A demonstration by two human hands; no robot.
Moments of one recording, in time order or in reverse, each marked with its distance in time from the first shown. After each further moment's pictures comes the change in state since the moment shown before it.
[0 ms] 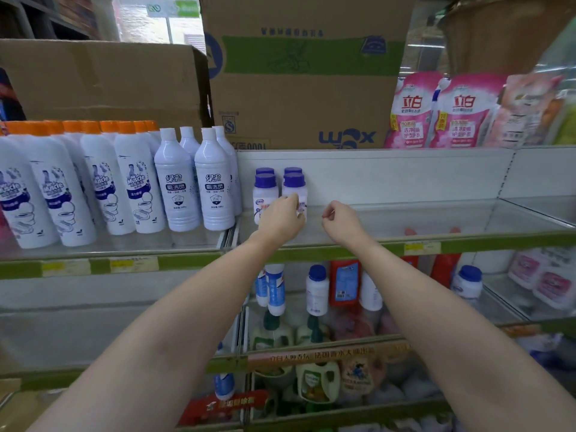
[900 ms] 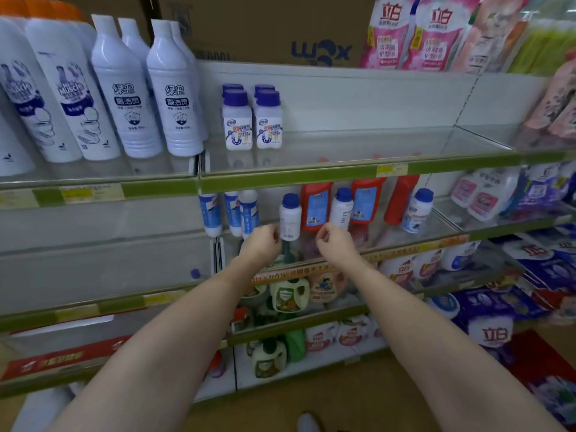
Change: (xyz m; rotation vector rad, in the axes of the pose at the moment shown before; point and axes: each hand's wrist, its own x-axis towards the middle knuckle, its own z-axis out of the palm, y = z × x) left_hand -0.153 -0.045 0.108 -0.217 -0.441 -0.156; right_hand -0.171 0.086 0.050 -0.085 -0.180 0.293
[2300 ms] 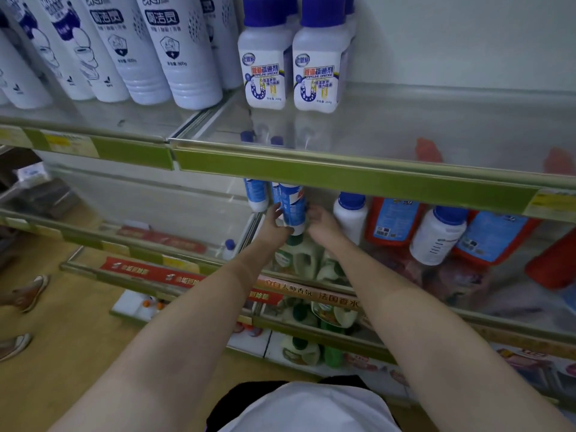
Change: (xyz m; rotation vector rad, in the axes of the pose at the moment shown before) left_hand 0.128 -0.091 0.094 -0.786 0.361 -0.587; right_hand 0.204 0.007 0.176 0.550 -0.616 -0.017
